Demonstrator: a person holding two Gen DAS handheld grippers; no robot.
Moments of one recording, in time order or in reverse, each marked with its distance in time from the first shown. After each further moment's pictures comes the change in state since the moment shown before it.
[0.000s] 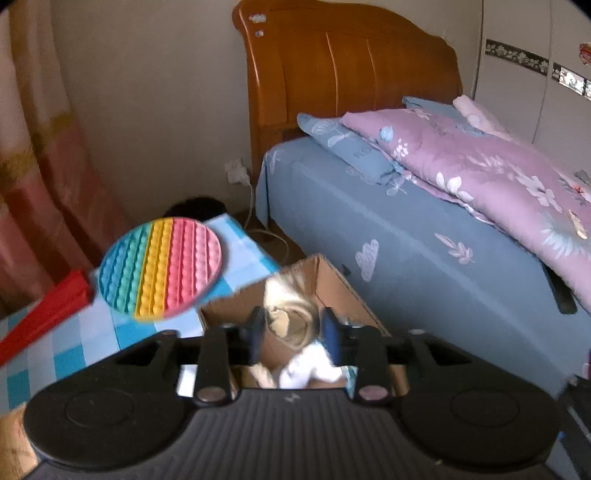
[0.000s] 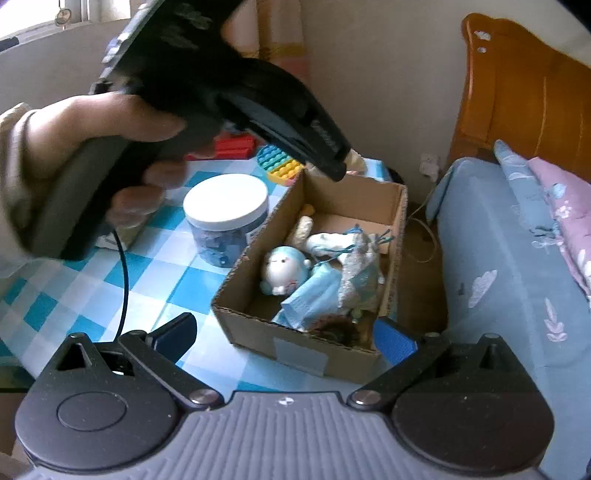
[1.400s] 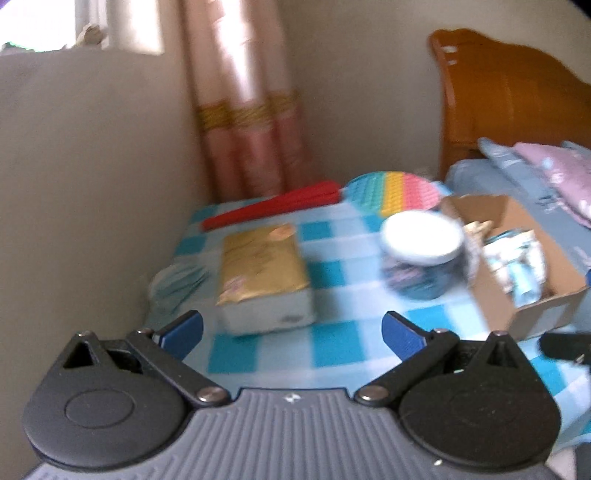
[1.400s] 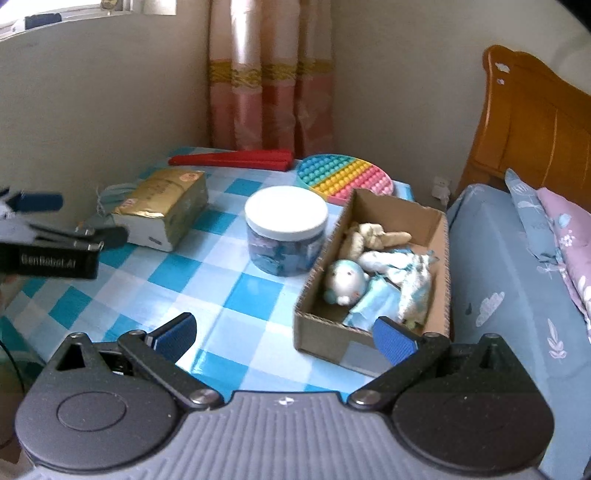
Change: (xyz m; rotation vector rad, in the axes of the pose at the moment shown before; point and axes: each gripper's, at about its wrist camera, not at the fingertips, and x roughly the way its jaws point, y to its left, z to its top) left arm -0.166 0.070 -0.190 -0.291 -0.060 0.546; right arm -0.018 0.073 -0.004 -0.070 -0.043 -0.014
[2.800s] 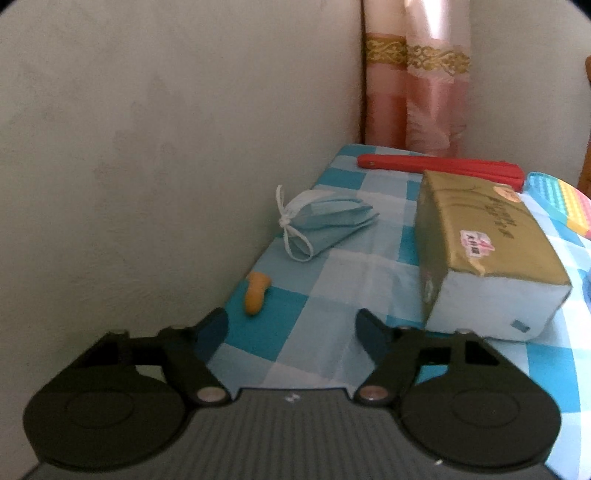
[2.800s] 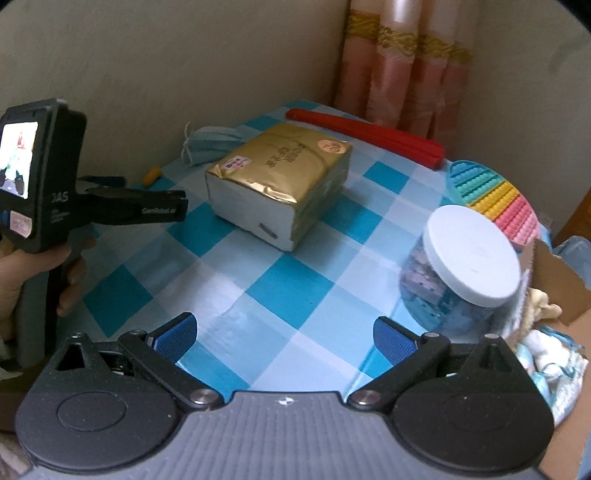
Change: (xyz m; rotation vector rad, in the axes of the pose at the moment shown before) left arm 0.127 0.103 -0.045 -0.317 0.091 0.281; right arm 0.109 0.110 0.042 -0.271 0.135 0.222
